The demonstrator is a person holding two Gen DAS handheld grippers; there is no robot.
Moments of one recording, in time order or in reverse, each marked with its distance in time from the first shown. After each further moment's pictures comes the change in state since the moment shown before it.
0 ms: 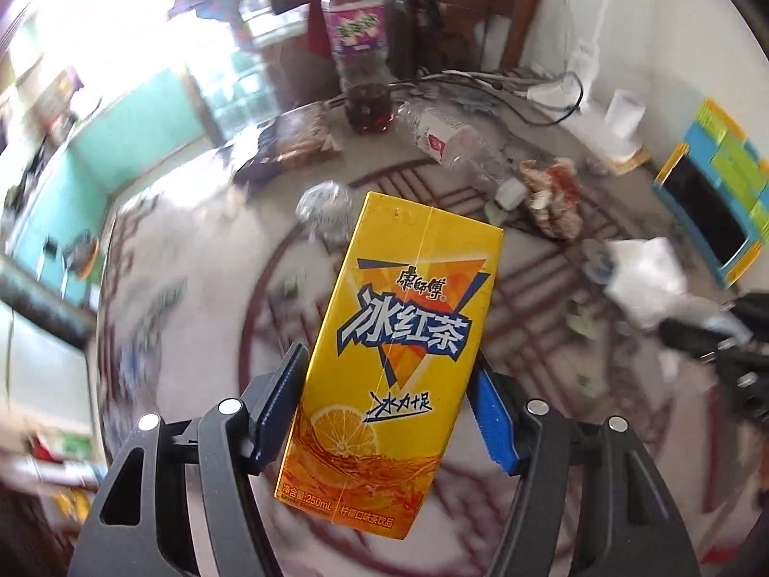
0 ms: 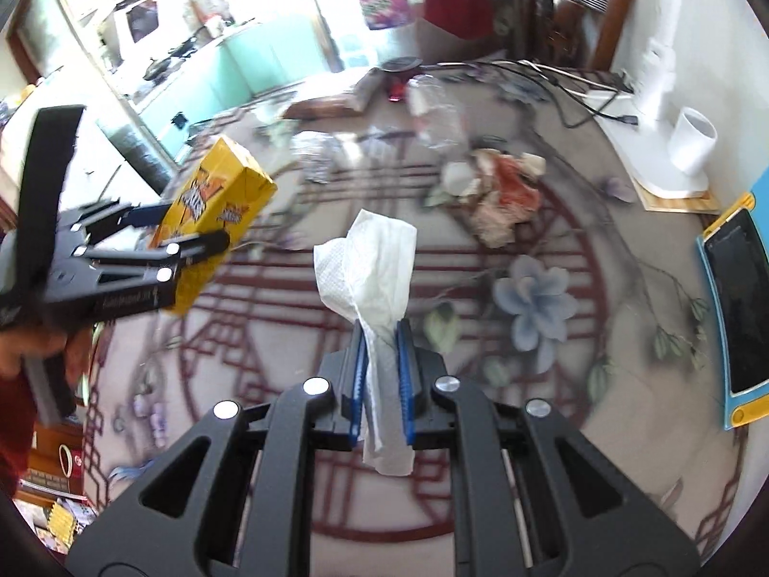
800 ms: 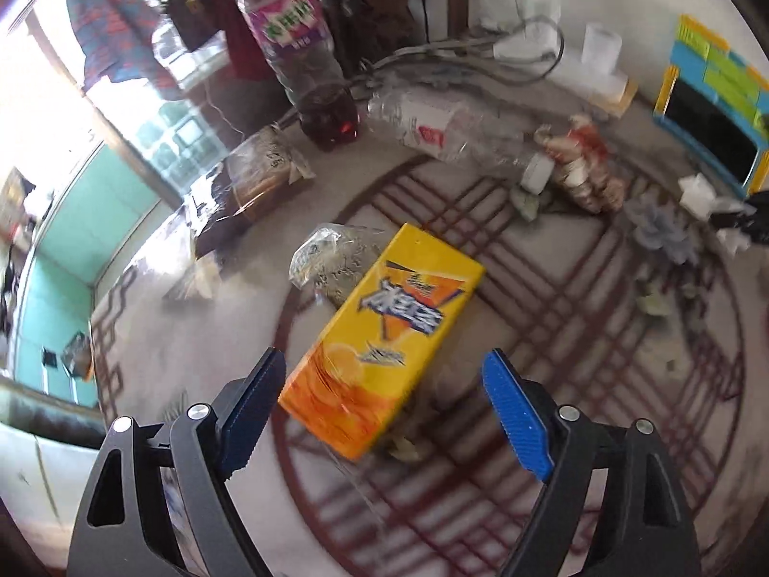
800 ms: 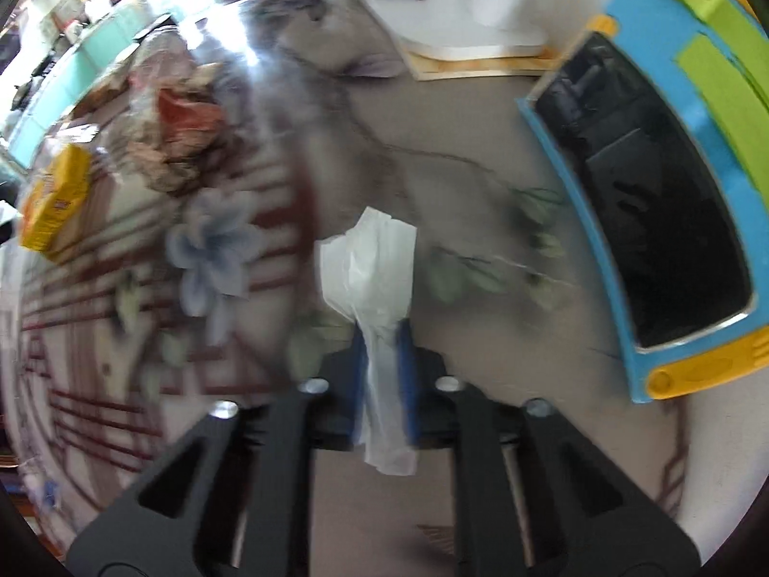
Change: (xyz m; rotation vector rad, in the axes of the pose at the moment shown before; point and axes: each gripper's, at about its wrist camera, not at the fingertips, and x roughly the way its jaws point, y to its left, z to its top) left arm 0.086 0.024 0.057 0.380 0.036 0.007; right arm 0.039 -0.171 -0.036 0.232 0.136 -0.284
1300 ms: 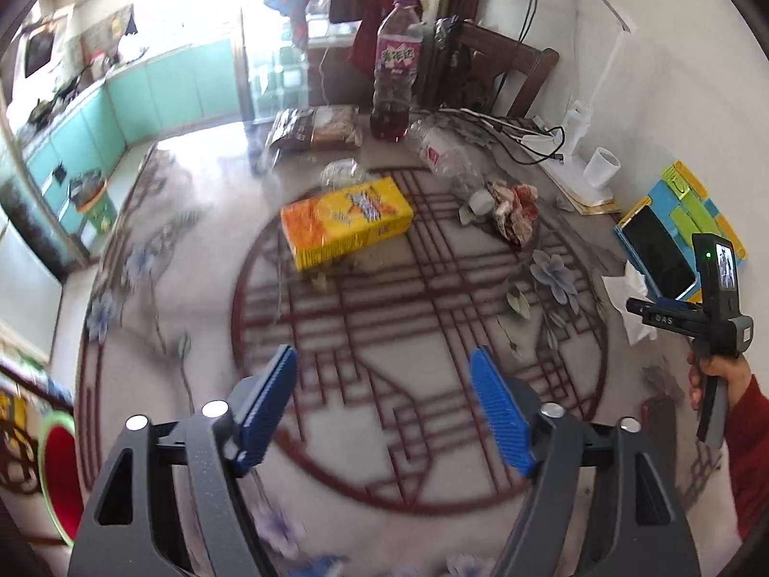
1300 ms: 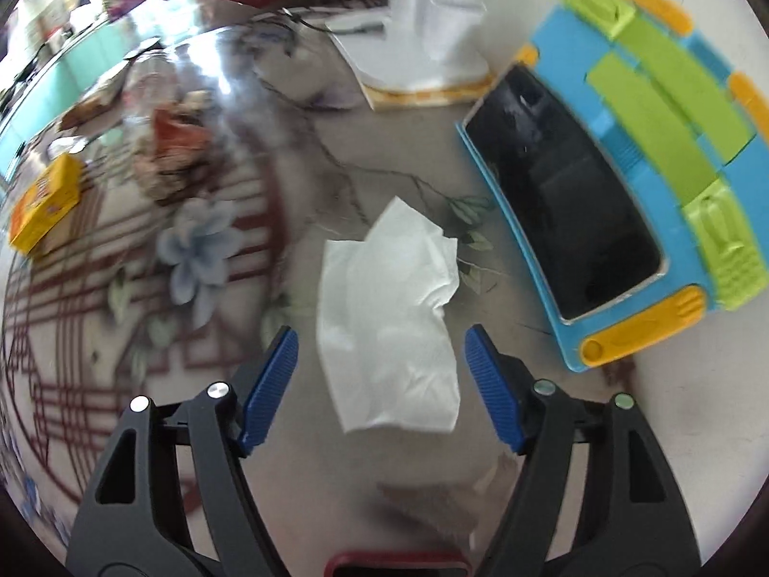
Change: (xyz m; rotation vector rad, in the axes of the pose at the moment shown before) left arm -0.138 -0.065 -0.112 -0.544 -0.148 -0.032; right arm -0.031 -0.014 -0.016 0.030 -0.080 -0.139
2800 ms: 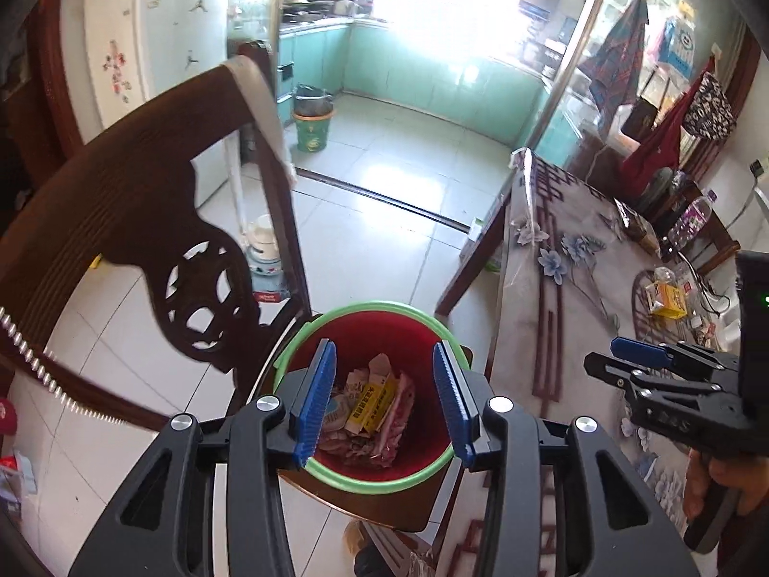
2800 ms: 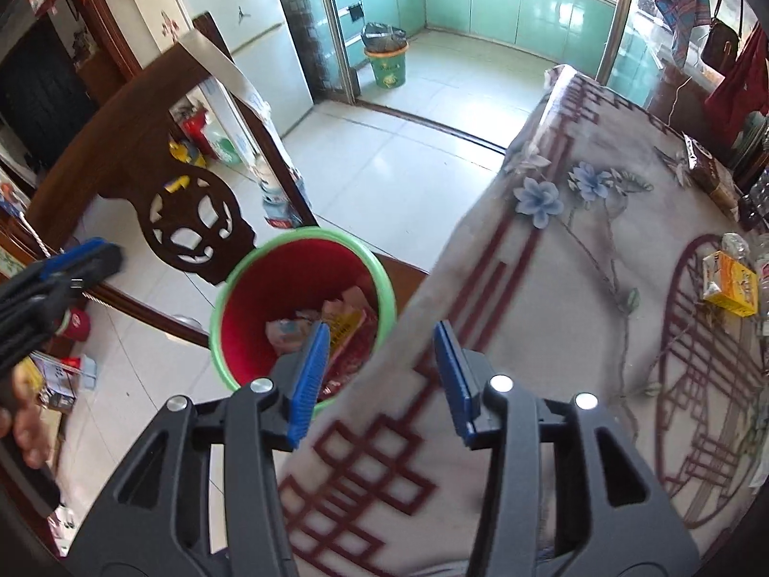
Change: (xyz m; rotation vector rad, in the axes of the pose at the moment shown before) left arm -0.210 0.430 -0.220 -0.571 -0.087 0.284; right arm -0.200 0.628 -0.184 -0.743 0.000 0.501
